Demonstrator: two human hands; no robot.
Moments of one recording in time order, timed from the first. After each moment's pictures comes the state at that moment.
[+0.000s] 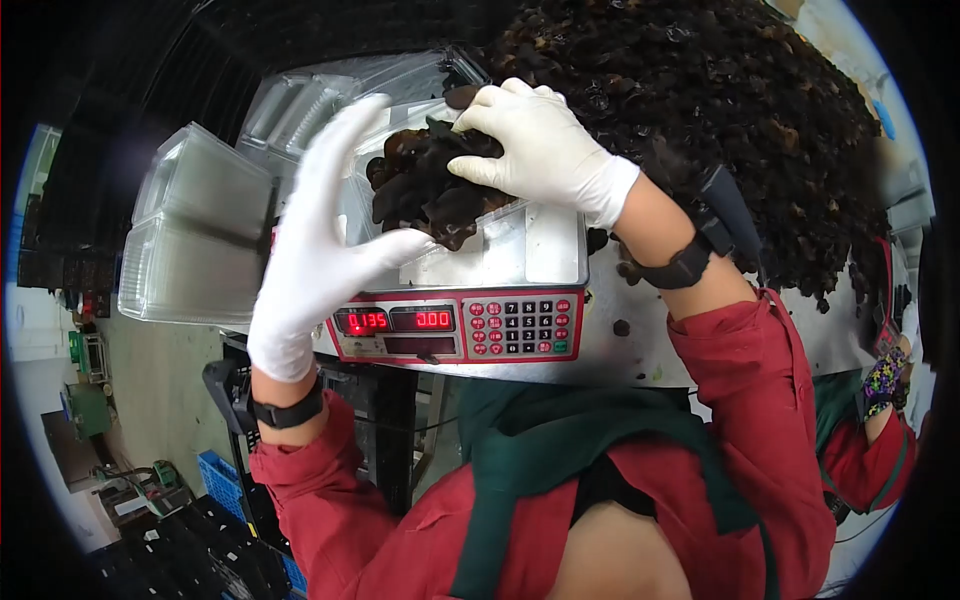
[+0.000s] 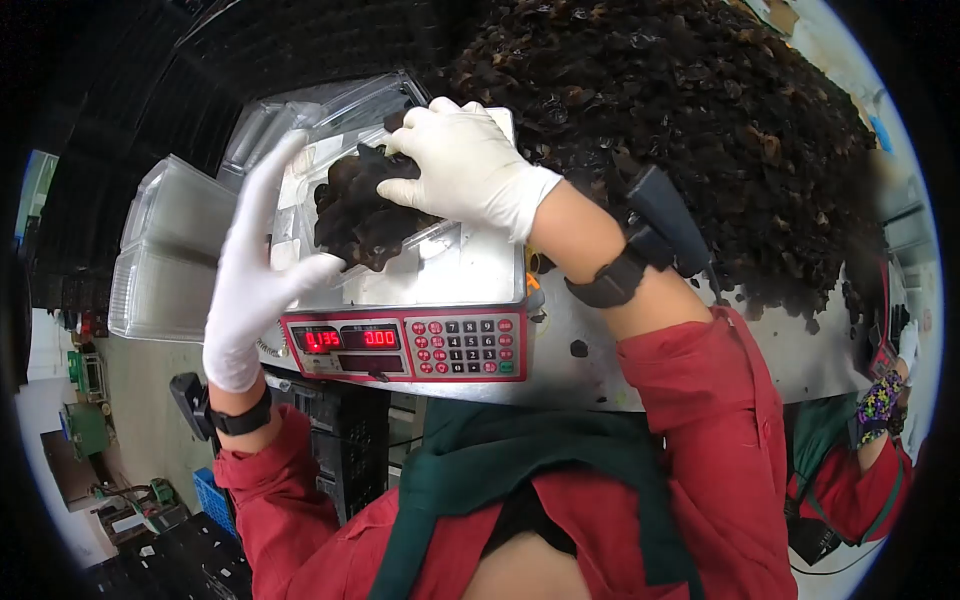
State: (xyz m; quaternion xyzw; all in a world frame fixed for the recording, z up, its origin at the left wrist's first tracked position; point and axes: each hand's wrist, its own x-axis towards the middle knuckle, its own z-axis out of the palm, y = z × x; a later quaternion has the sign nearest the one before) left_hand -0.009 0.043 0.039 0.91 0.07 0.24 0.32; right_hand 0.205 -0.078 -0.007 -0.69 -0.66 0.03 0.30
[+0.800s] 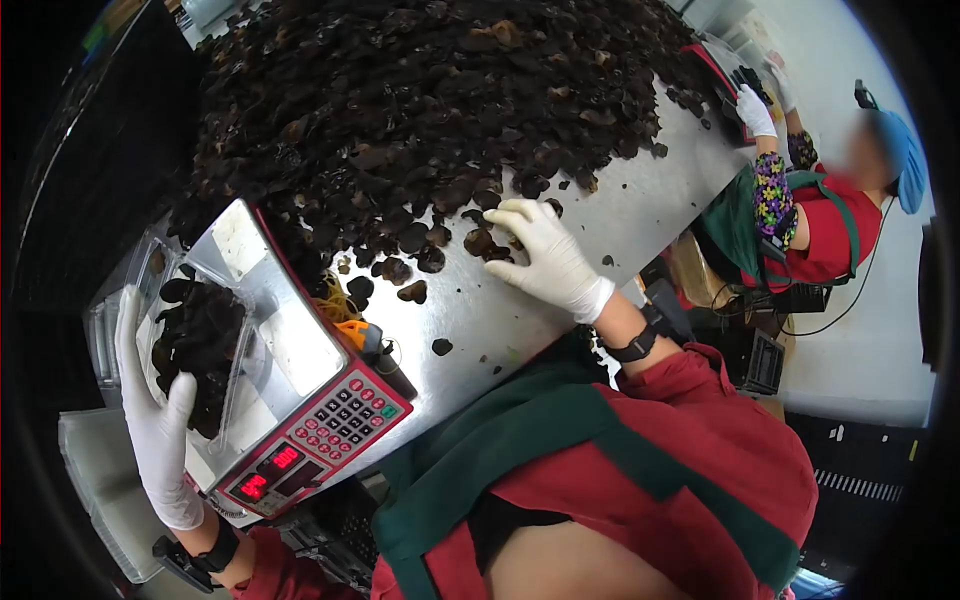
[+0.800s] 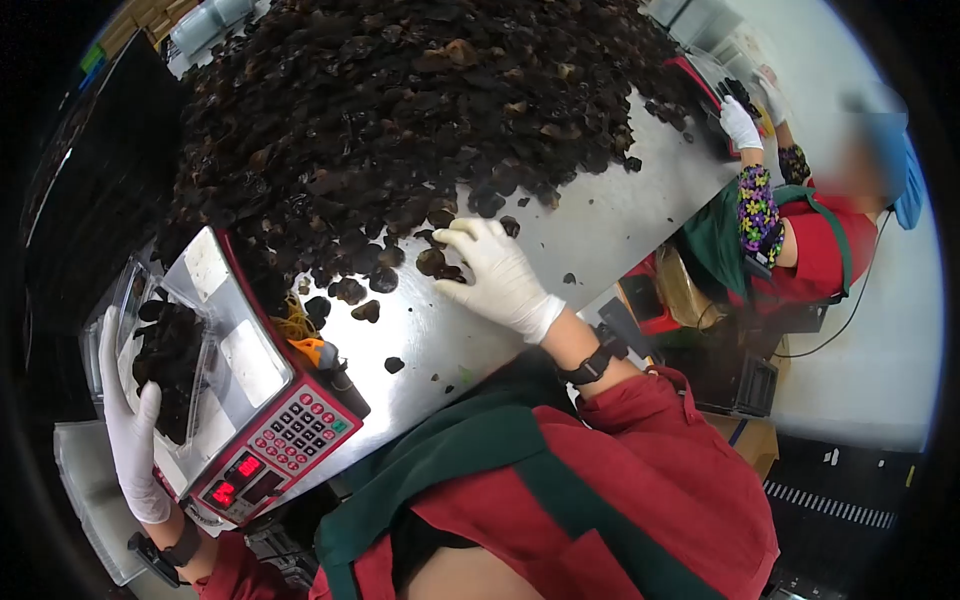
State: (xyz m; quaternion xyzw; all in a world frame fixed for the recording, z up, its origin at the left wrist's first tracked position) left_hand 0.049 0.044 0.032 0.90 0.06 0.10 0.42; right_hand 0.211 -0.370 -0.098 -0.92 -0.30 -0.03 0.26
